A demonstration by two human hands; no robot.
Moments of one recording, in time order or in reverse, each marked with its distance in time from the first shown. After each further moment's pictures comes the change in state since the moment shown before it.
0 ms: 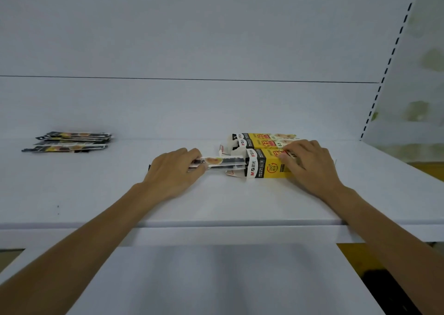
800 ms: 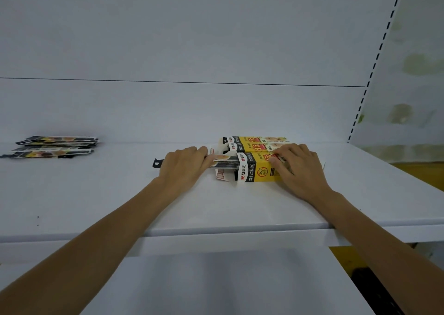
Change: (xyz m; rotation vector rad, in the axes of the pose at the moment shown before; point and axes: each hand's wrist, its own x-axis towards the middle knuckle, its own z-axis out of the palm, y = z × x) left_hand 0.037 0.025 0.024 0.265 0.037 0.030; right_hand -0.002 -0.002 0.002 -0.007 0.047 -0.009
